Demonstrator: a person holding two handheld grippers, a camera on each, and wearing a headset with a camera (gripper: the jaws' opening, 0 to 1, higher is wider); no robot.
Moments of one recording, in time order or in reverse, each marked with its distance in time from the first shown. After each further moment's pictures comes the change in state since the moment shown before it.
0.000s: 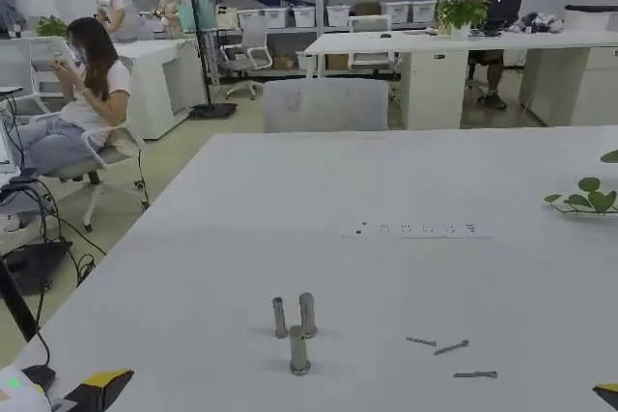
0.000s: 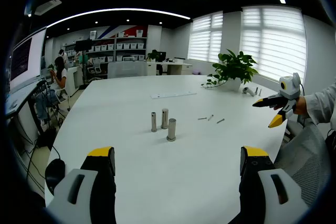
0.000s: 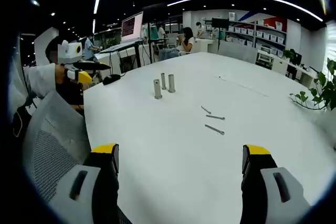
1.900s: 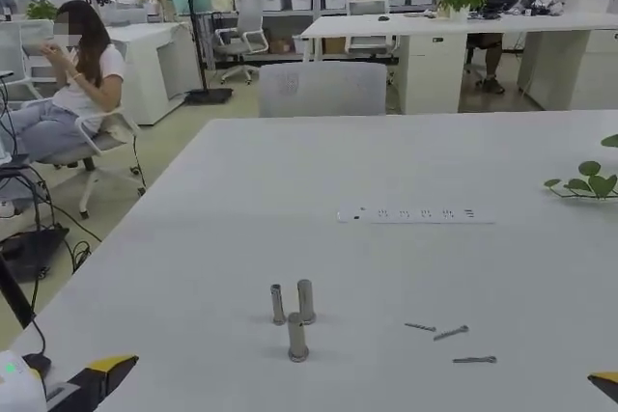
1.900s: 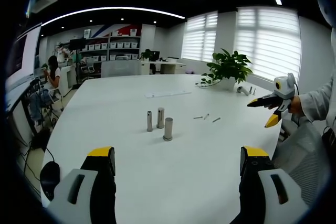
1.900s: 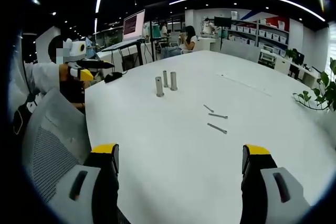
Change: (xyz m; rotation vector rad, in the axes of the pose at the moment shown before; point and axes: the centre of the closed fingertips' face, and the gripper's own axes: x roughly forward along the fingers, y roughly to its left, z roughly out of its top) left arm 0.004 -0.002 0.001 0.002 -0.010 -0.056; right arm 0.003 0.006 0.002 -0.012 0.002 0.019
